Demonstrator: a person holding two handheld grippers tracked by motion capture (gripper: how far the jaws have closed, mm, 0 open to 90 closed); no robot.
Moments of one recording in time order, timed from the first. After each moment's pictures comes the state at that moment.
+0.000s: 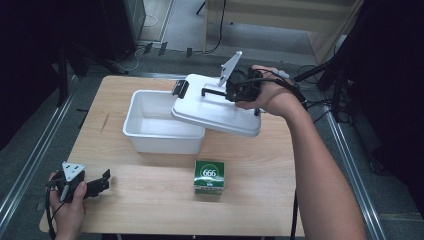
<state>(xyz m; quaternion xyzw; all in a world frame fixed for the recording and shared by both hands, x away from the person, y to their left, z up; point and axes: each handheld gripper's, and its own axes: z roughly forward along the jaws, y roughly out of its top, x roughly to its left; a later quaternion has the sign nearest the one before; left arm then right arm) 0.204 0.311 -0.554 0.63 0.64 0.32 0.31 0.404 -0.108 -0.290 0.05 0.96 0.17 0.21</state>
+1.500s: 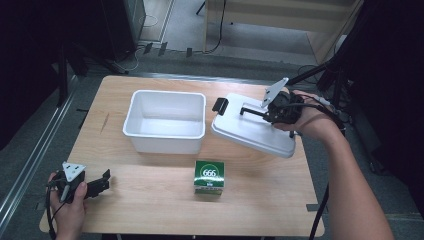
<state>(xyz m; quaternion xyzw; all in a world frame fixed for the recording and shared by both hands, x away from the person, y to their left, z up) 0.204 0.310 -0.554 0.63 0.64 0.32 0.30 0.388 -0.212 -0.333 0.11 0.96 0.14 0.19</state>
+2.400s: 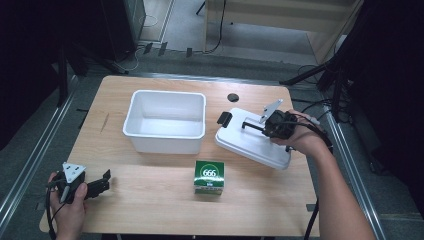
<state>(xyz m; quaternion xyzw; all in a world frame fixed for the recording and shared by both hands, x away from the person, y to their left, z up) 0.202 0.309 -0.553 0.63 0.63 0.33 0.31 0.395 -0.226 -0.410 0.15 0.96 0.13 0.18</state>
